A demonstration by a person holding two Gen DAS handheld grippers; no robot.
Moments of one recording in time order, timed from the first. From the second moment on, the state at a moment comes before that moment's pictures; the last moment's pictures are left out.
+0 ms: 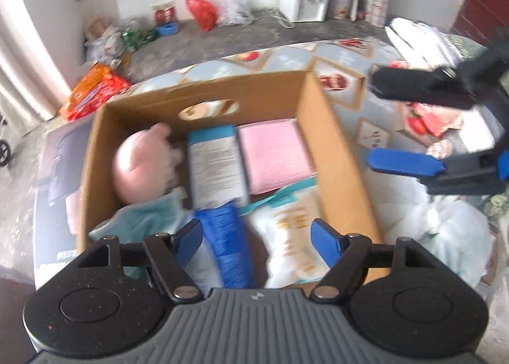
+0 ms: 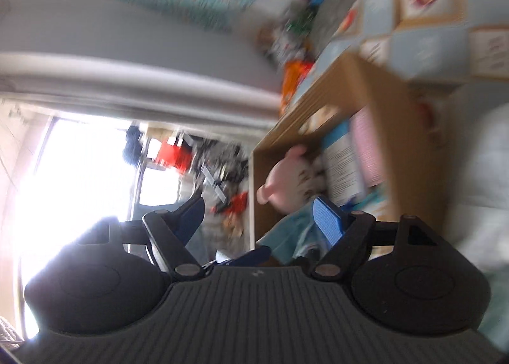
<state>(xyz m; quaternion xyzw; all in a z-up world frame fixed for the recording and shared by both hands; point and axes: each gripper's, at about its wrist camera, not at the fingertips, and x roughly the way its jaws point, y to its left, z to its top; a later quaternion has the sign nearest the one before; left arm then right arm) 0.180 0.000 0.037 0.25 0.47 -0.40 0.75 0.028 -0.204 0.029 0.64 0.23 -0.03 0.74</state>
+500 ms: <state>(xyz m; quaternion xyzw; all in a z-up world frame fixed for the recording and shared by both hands) 0.078 -0.110 0.037 0.28 0.44 -0.48 0.70 -0.183 -0.262 -0.003 0.66 0.20 -0.24 0.68</state>
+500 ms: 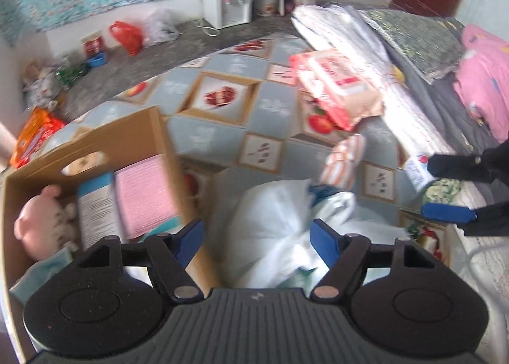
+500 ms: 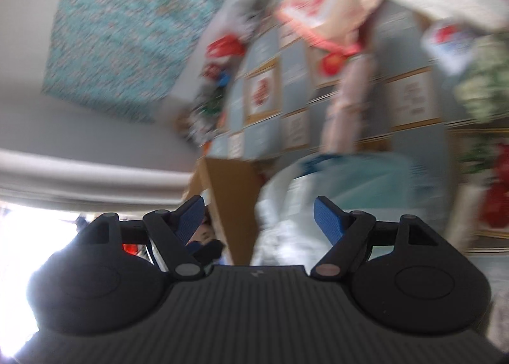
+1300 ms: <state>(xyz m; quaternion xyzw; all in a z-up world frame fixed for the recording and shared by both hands) -0.052 -0.259 -0.022 0.35 0.41 -0.58 0.61 -0.242 -0.392 -0.048 0.51 0.38 -0.33 0.70</state>
